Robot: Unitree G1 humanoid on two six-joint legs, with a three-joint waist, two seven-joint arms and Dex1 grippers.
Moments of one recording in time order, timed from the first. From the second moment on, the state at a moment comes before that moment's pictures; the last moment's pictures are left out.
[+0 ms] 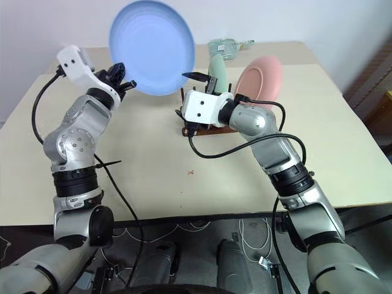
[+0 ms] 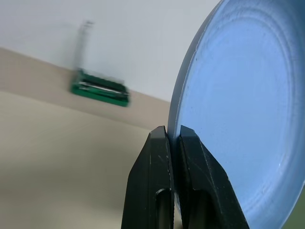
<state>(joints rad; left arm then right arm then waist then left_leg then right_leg) -0.81 0.20 0.31 -0.08 -0.60 0.72 0.10 -0.85 -0.49 0.34 0.06 -0.27 -0.08 0.58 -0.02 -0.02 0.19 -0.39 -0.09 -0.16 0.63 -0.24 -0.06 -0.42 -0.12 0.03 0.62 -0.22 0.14</state>
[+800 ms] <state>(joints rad) -0.82 0.14 0.34 -0.23 -0.78 0.82 0.10 -0.97 -0.48 0.42 0.32 -0.68 -0.34 0.25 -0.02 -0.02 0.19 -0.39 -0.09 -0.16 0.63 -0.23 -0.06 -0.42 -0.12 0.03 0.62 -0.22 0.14</state>
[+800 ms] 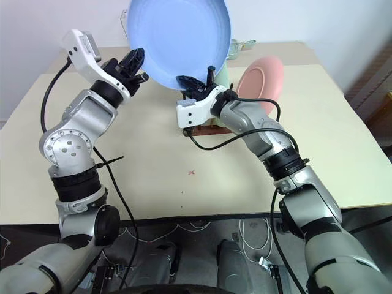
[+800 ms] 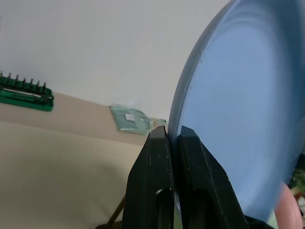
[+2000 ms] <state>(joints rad) -0.29 0.42 0.08 -0.20 -0.55 0.52 -0.43 -0.88 -0.12 -0.03 -0.21 0.72 0.72 0.45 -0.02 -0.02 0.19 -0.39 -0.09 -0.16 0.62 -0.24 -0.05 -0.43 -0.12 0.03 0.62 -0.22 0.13</state>
